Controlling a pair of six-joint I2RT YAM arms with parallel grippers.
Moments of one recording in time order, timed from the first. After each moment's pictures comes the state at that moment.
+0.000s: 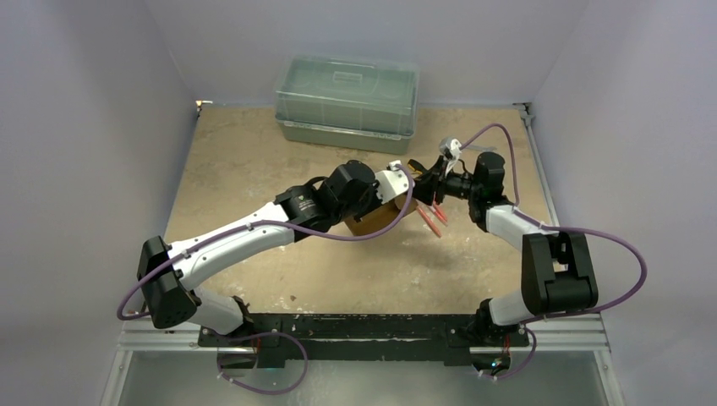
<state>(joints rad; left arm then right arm) -1.00 1.43 1.31 -0.48 -0.24 0.32 0.10 1.46 0.69 0.55 -1.06 0.08</state>
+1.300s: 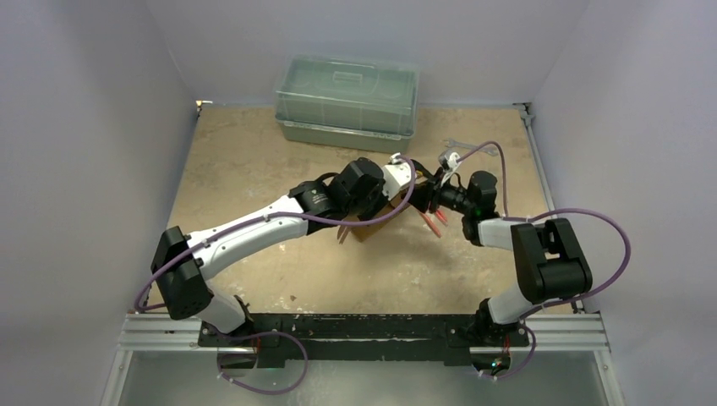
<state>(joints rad) -0.98 1.52 1.33 -0.49 -0.13 0.10 0.15 1.54 0.53 0.83 -0.85 0.19</state>
